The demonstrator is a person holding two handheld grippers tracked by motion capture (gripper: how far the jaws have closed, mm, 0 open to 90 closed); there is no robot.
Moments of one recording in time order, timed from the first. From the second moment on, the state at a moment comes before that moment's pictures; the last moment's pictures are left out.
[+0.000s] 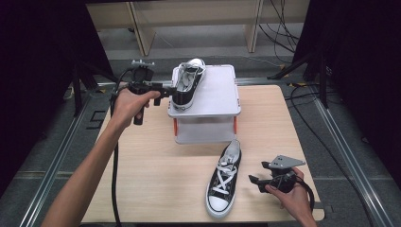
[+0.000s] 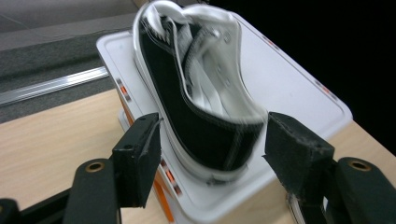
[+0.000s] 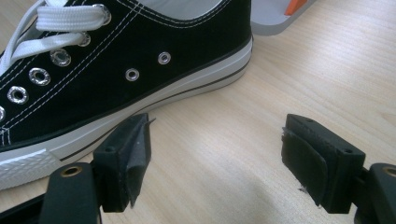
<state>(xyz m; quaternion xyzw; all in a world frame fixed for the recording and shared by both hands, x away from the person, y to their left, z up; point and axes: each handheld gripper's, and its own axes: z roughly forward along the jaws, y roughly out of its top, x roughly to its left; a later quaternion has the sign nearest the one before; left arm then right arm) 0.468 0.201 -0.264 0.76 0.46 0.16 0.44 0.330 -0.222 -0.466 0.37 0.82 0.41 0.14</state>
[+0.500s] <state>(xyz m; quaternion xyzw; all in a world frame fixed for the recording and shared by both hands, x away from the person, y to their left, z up) 0.389 0.220 -0.325 0.78 0.42 0.14 0.44 0.328 -0.222 -0.461 0.37 0.81 0.44 0.13</state>
